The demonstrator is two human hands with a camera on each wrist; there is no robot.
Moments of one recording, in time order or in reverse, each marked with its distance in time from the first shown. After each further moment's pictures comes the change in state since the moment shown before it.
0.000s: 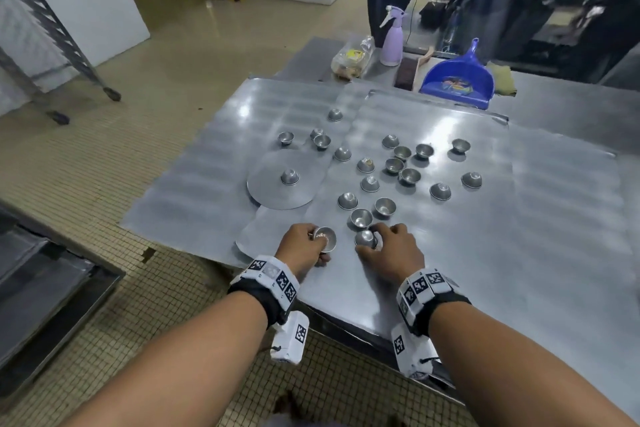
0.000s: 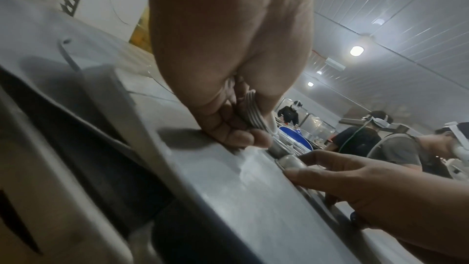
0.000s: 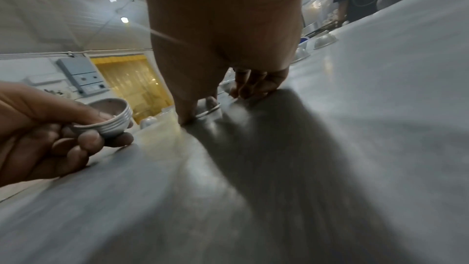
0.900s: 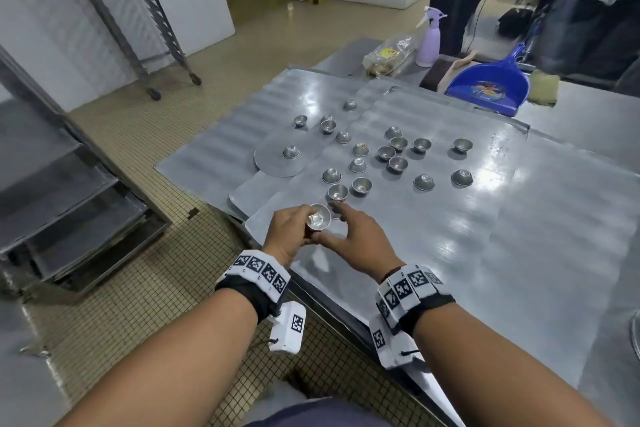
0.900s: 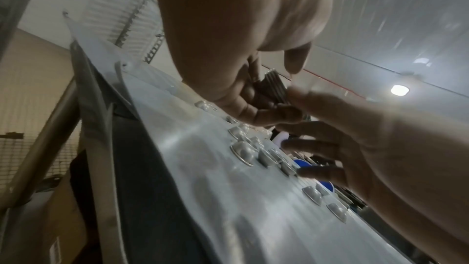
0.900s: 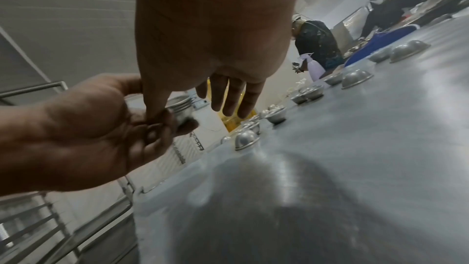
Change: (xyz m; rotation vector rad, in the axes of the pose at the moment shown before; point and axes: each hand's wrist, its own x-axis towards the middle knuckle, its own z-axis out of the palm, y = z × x) left_hand -0.106 0.036 0.095 -0.429 0.343 0.001; right_hand -0.052 0.047 -0.052 0.289 -0.083 -0.609
